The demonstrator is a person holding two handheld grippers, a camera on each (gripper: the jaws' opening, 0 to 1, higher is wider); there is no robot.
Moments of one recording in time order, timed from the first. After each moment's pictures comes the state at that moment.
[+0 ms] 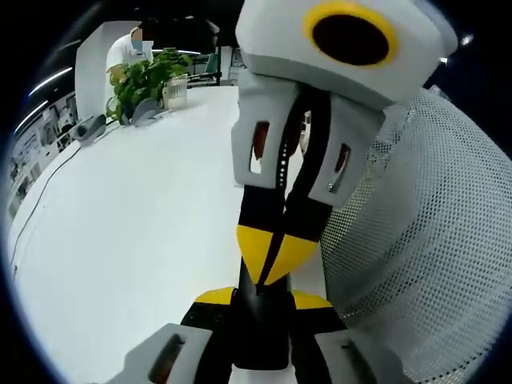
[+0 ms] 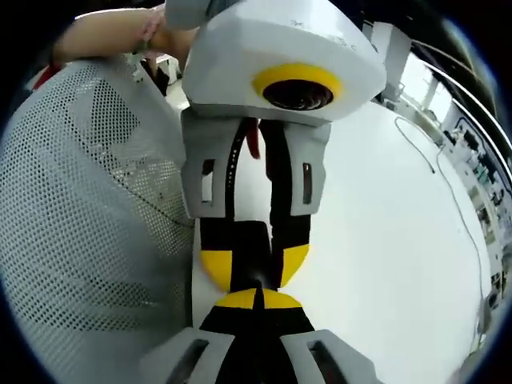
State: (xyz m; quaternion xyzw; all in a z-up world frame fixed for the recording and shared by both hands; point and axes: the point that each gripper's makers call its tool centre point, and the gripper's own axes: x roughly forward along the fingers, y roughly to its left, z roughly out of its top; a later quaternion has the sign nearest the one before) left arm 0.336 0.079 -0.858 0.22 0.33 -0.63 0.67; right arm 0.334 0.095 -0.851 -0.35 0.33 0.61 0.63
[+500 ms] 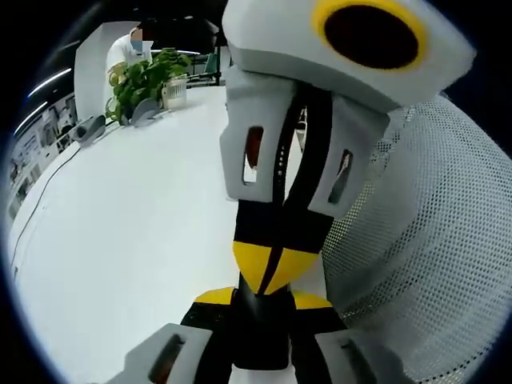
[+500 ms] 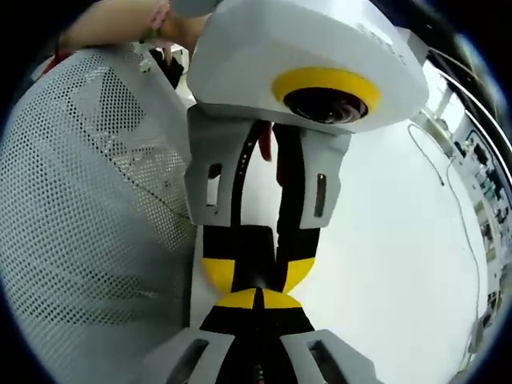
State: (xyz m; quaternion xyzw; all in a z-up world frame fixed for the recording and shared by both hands) left arm 0.335 0.079 -0.859 0.22 0.33 -0.63 0.67; right arm 0.332 0.100 -0.853 -0.39 0.32 0.62 0.60
